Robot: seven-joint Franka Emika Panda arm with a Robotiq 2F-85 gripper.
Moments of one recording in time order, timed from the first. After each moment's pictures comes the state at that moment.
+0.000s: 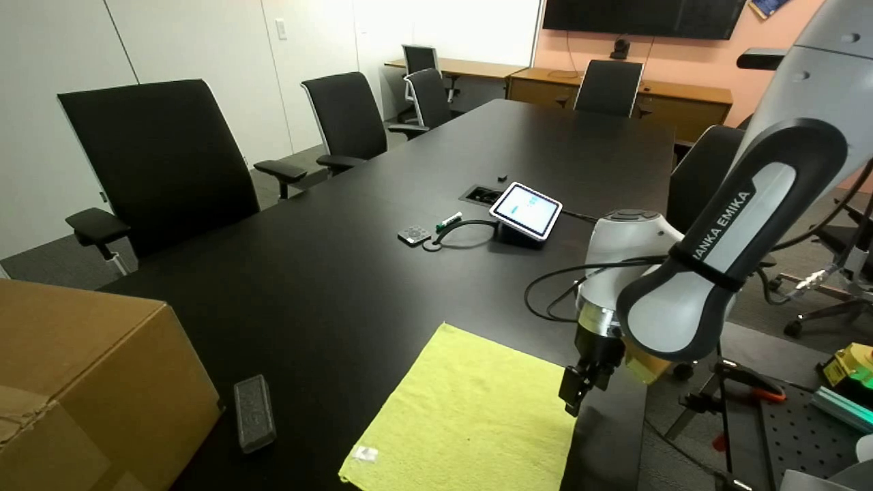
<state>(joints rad) 0.03 0.45 0.10 -2.53 0.35 2.88 0.10</state>
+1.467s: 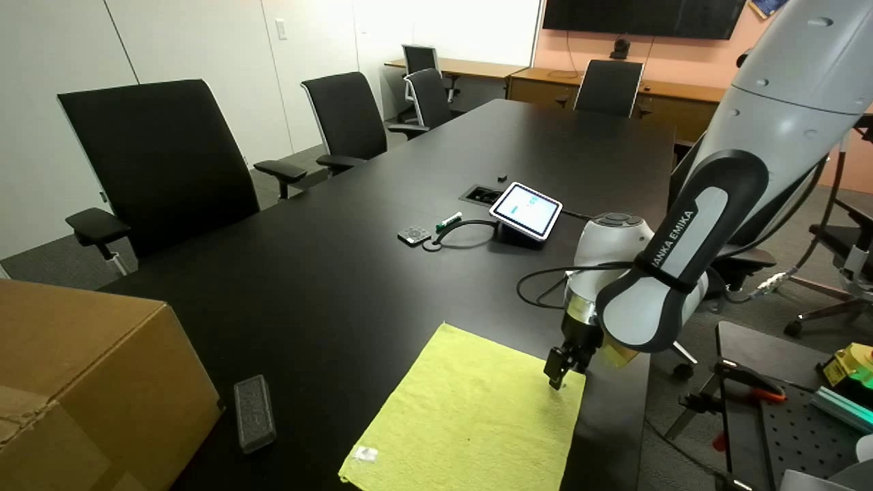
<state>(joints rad) -0.01 0.59 0.03 -2.43 0.25 2.99 0.11</state>
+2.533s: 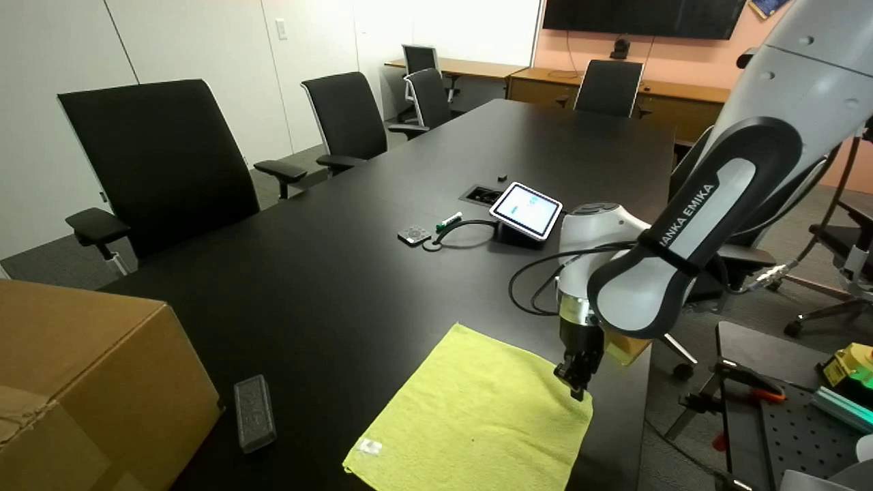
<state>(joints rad) 0.04 0.50 0.04 -2.40 0.25 2.69 0.13</state>
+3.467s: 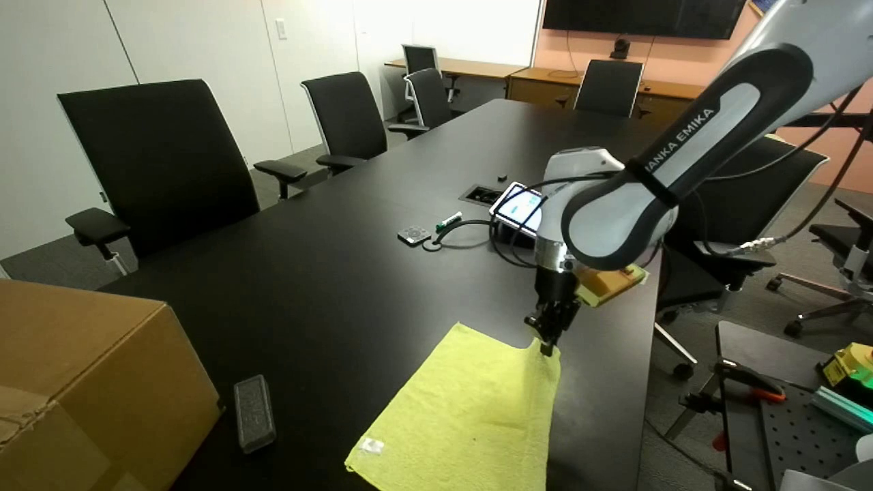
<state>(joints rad) -0.01 0.41 0.05 -2.27 0.27 2.55 0.13</state>
